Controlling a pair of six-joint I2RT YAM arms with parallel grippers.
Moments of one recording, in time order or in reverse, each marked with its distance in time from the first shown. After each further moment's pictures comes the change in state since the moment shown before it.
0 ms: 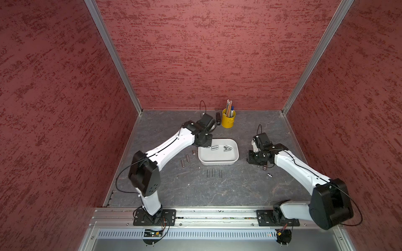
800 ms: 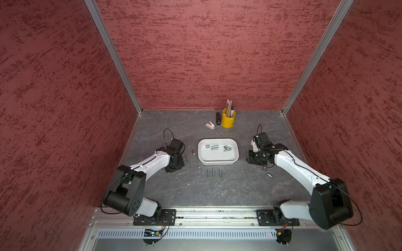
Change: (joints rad) left arm 0.281 -0.180 -0.698 0.314 0.055 -0.172; right arm 0.000 0.004 0.000 0.000 -0.014 -0.006
